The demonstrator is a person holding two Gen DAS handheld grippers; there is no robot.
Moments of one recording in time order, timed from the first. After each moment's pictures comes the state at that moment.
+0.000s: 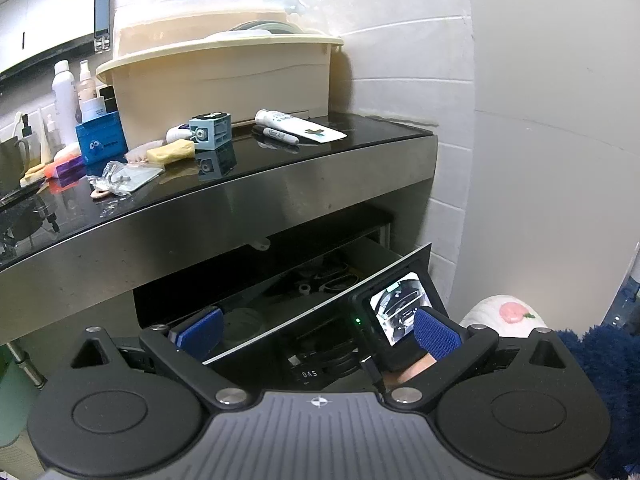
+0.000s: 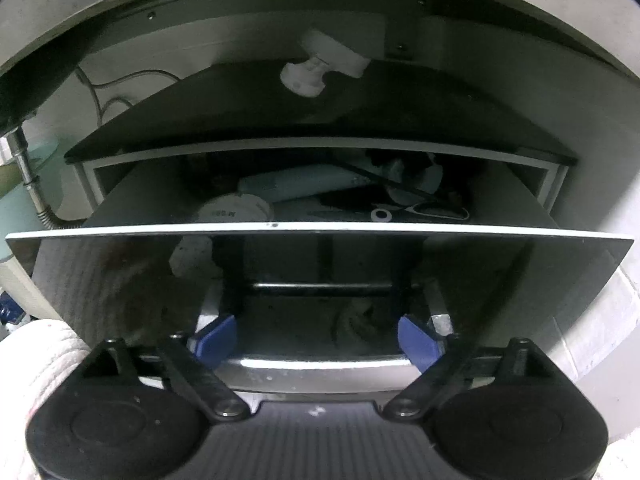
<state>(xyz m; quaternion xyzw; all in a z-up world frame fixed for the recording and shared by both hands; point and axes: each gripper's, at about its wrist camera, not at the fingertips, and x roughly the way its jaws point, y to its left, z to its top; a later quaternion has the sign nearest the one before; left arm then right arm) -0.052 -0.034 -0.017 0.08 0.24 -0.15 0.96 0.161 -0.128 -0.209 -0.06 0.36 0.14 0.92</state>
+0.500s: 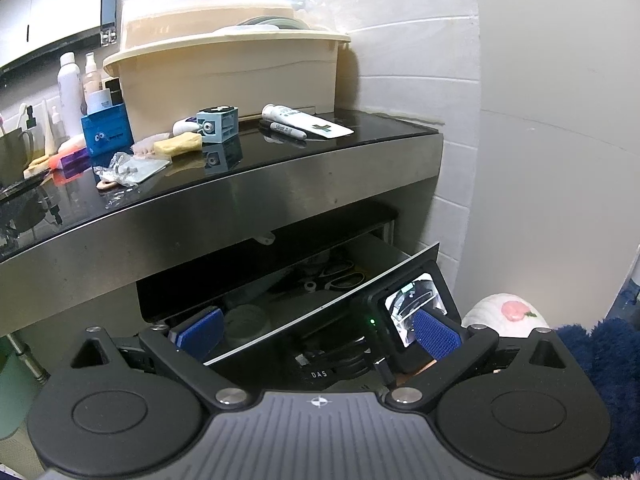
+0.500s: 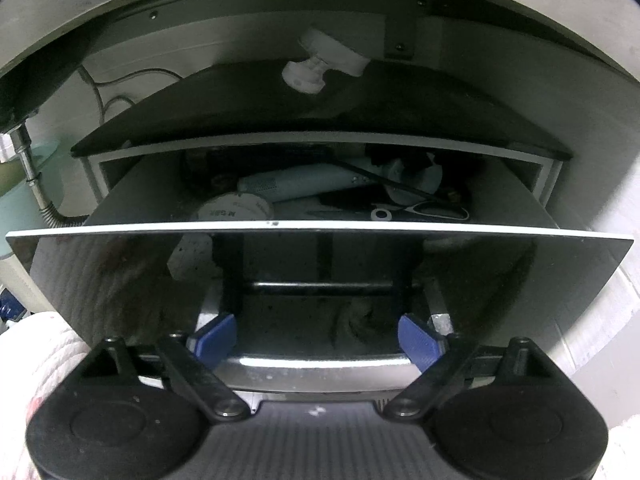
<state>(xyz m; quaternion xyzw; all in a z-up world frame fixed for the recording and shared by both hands) -0.053 -0.029 -0.019 0.07 0.25 -0.15 0.95 0.155 -0.131 -0.208 -0.06 0.36 0.14 0.92</state>
